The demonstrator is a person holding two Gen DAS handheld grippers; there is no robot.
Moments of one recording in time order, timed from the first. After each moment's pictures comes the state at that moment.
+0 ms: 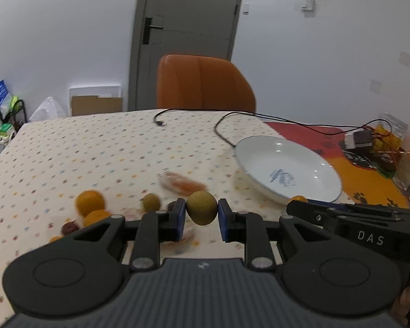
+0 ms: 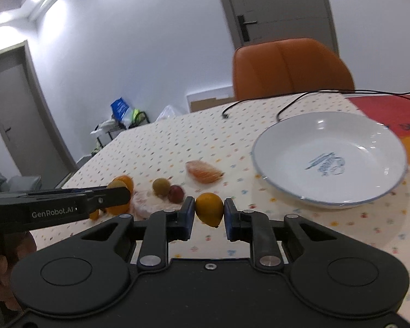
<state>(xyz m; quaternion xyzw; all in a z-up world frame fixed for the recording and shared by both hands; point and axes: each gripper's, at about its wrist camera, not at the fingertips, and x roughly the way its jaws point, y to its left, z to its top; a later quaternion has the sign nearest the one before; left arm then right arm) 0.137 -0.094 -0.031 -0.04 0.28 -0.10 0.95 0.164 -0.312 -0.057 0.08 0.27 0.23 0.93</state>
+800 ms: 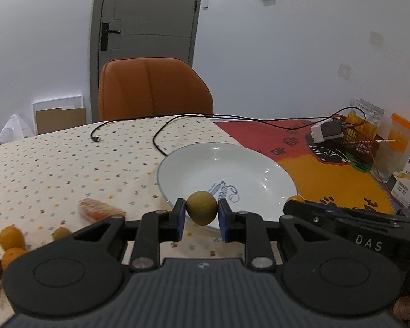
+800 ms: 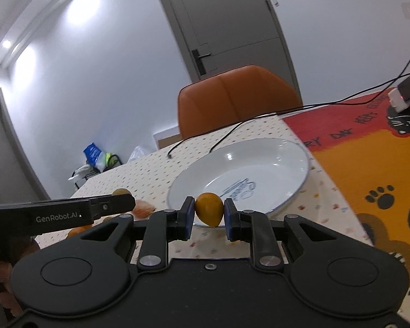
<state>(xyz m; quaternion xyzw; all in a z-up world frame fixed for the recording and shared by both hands) 0.176 -0.184 -0.029 -0.01 0.27 -0.16 0.95 0.160 -0.411 -0.060 0.15 0.22 0.16 0.95</state>
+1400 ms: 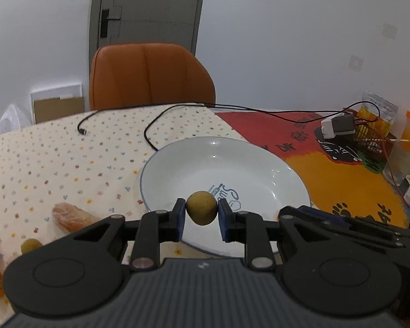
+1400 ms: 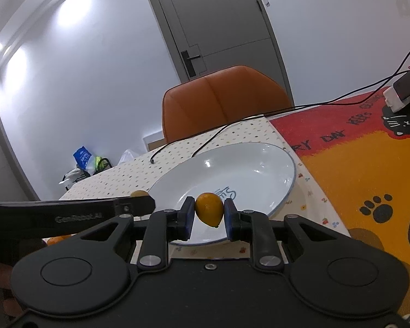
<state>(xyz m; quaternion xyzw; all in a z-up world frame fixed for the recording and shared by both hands) 0.218 -0.207 -0.046 -0.02 0.30 -0.15 0.94 0.187 -0.418 -0.074 0.15 0.22 0.15 0.95</state>
